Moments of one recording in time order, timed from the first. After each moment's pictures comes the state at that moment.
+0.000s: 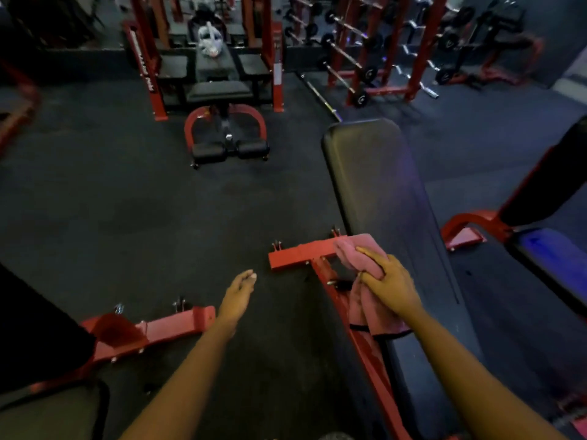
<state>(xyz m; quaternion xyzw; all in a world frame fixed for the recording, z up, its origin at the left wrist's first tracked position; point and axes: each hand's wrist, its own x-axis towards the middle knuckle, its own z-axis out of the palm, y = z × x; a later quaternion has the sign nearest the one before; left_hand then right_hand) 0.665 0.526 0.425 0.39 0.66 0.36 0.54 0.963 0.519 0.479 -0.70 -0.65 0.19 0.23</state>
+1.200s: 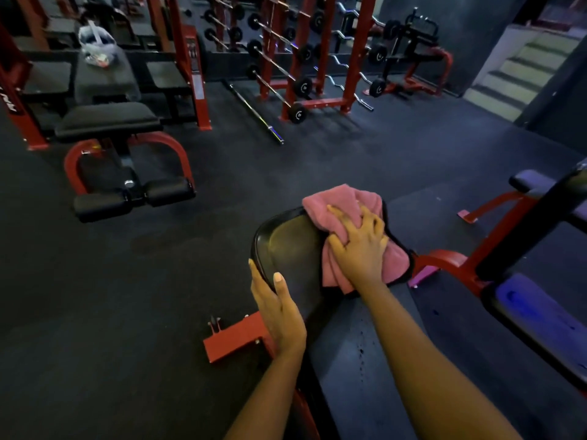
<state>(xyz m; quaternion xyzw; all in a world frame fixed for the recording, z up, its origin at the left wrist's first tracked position) 0.914 0.873 0.463 0.37 0.58 0.60 0.42 1.046 0.928 0.499 -0.77 -0.58 -0.04 0.26</state>
